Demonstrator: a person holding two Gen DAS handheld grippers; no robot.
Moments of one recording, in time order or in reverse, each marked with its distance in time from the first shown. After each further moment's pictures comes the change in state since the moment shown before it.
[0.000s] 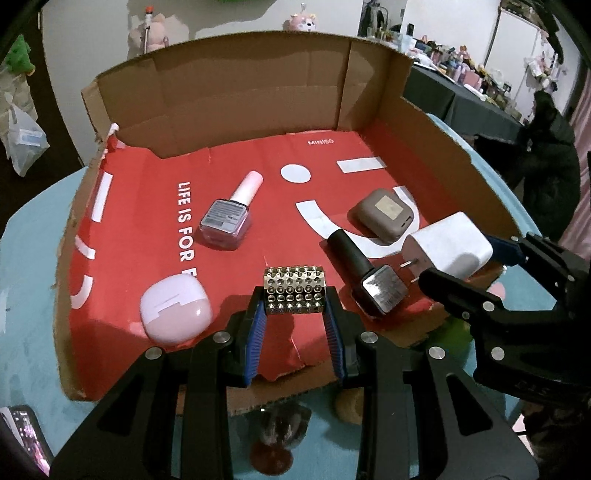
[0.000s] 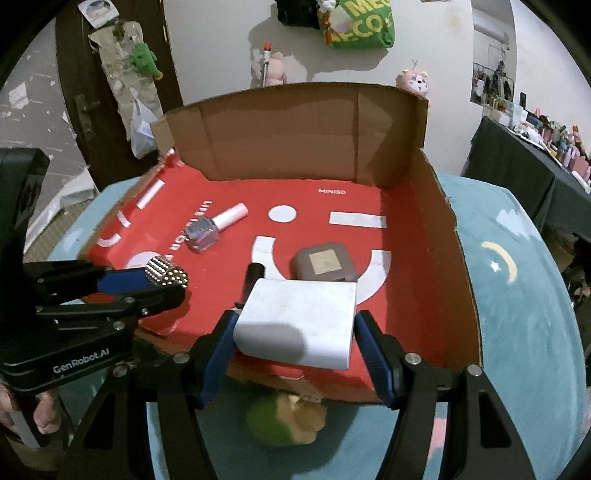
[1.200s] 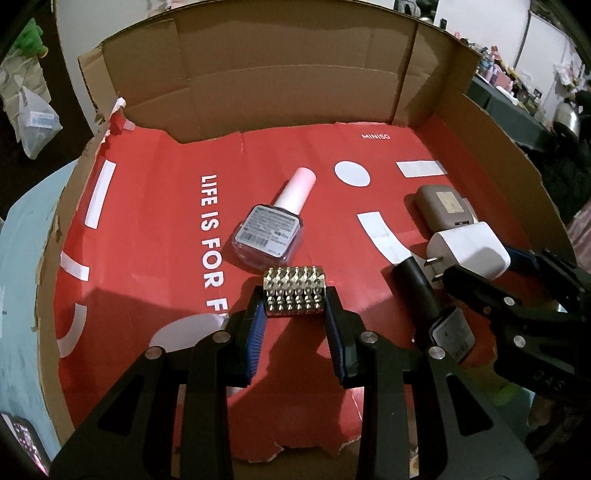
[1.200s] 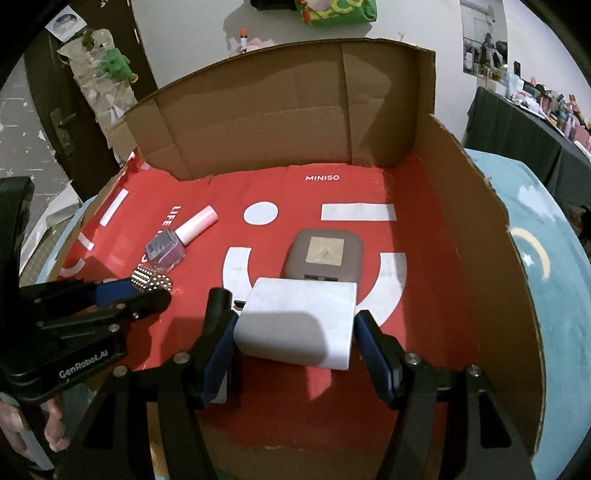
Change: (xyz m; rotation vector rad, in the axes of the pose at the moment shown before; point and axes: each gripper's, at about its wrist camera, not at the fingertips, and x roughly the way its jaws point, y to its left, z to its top) left arm 0.044 0.032 0.020 -0.060 0.042 0.073; right arm 0.056 -0.017 0.019 0.105 0.050 0.025
